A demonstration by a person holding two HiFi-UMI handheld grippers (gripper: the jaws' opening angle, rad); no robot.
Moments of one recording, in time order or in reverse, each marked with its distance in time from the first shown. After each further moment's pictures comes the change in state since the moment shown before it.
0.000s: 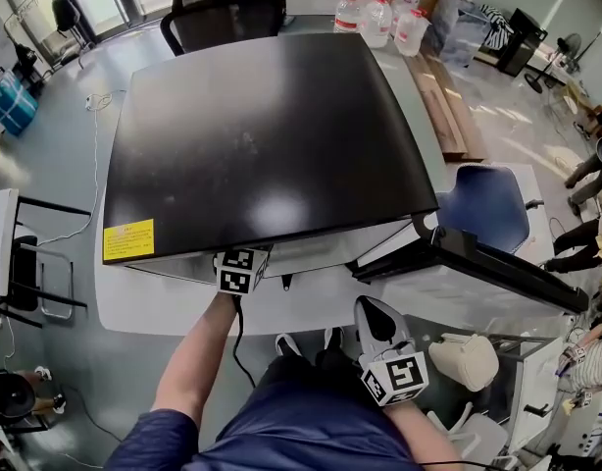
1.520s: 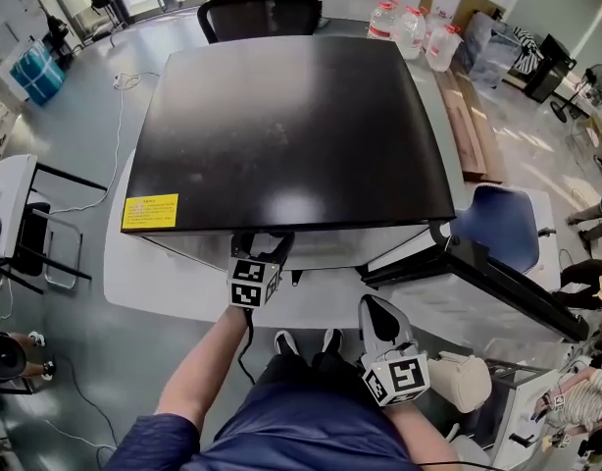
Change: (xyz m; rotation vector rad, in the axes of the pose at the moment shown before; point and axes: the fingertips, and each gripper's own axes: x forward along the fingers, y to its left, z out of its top) left arm -0.037 -0.016 -0.020 -0.134 0.000 0.082; right arm 0.007 0.003 0.007 -0.032 -0.021 0.091
